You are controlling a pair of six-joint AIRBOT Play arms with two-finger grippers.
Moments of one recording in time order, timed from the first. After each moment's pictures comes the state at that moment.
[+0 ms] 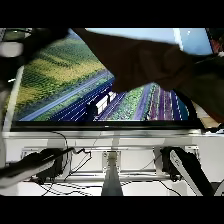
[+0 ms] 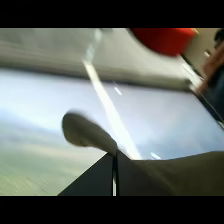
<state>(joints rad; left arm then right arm) -0.07 -1.14 1.29 0.58 -0.50 -0.91 -0.24 -0.79 1.17 -1.08 0.97 0.96</state>
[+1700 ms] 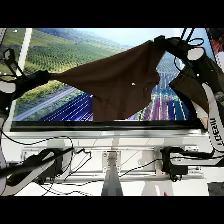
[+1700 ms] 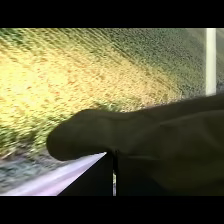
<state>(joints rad) 0.19 -1.05 0.78 0.88 -0.56 -1.16 0.03 -1.45 1.29 -0.82 0.35 0.95</state>
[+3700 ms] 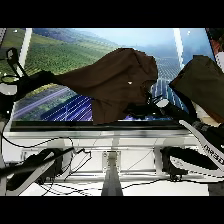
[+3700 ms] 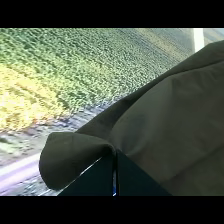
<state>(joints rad) 0.16 -0.99 0.77 0.87 -0.60 -1.13 0.33 -1.30 0.52 -0.46 0.71 1.31</state>
